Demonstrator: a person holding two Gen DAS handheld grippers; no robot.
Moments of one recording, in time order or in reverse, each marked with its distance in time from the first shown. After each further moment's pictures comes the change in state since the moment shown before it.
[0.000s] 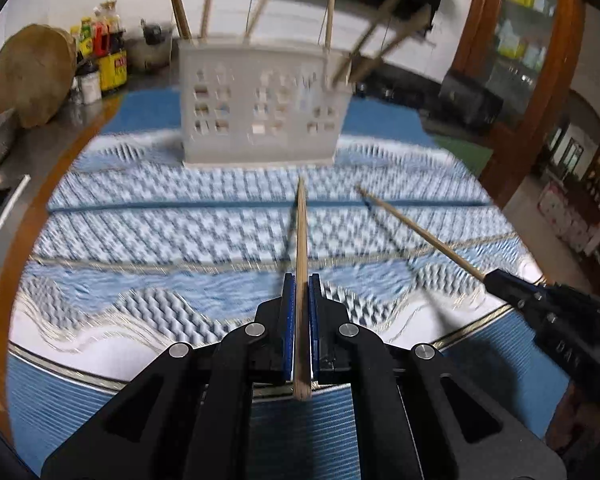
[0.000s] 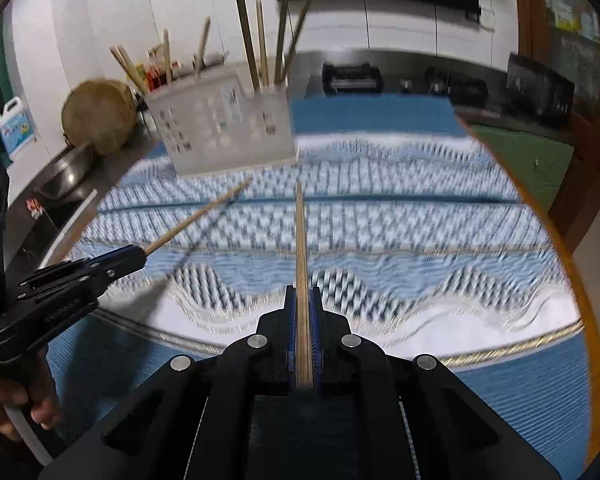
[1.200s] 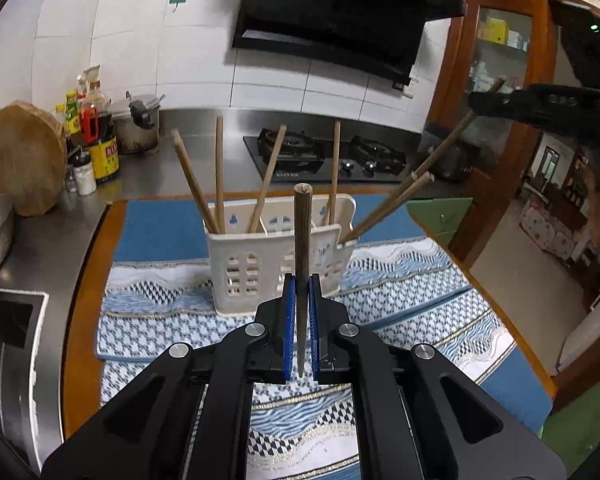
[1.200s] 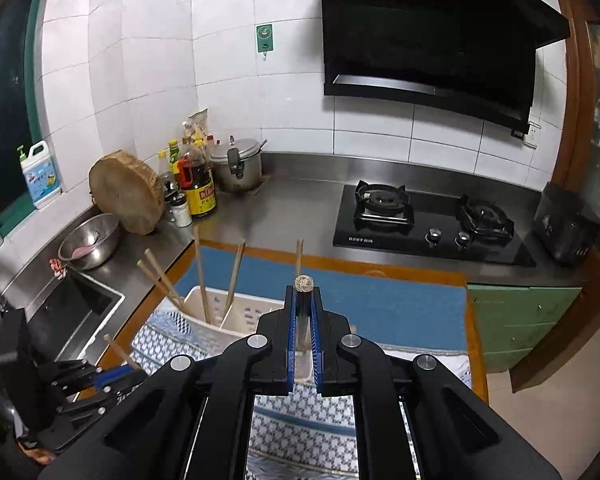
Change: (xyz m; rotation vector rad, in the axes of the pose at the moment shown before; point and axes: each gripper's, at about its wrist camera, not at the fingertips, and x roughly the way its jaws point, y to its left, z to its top) left arm -0.057 0.032 0.136 0.080 -0.146 -0.069; right arm -0.046 0.029 0.271 -0.153 -0.134 0.057
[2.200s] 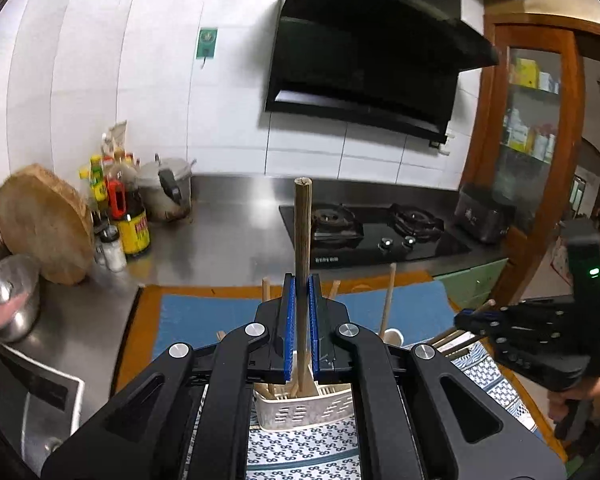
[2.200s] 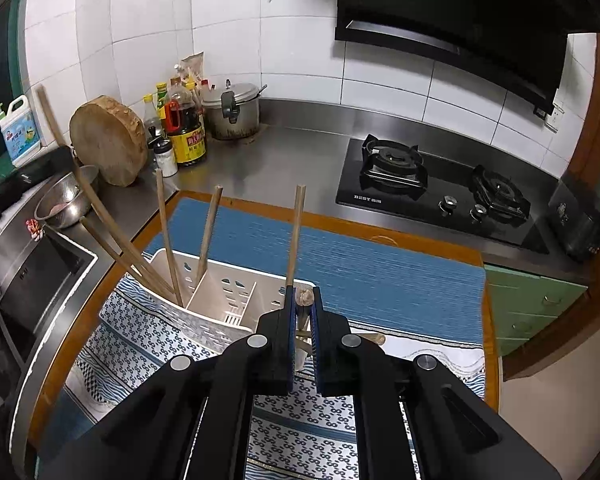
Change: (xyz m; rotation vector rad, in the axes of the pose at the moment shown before) left arm 0.021 0.022 0.121 -0.024 -0.149 0.130; right arm 0.095 0.003 -0.018 -0.064 0.177 -0.012
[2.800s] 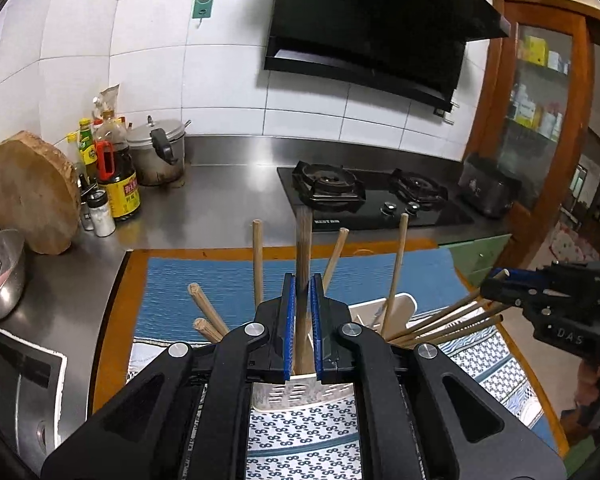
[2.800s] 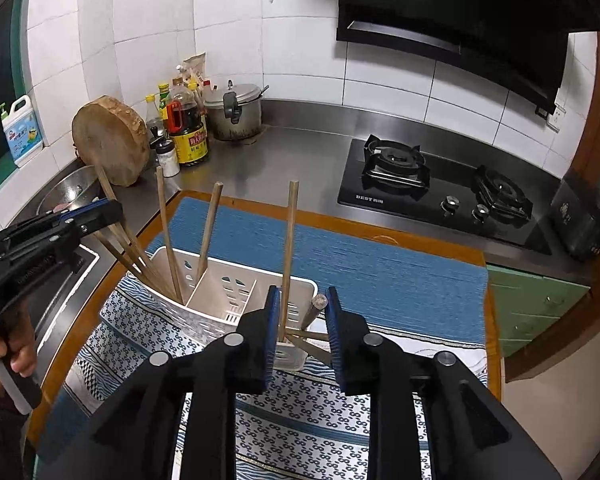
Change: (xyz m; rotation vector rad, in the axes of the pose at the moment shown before) left arm 0.042 0.002 -0.028 -0.001 0.108 -0.013; right arm -0.005 -0.001 -0.001 0.000 -0.013 0.004
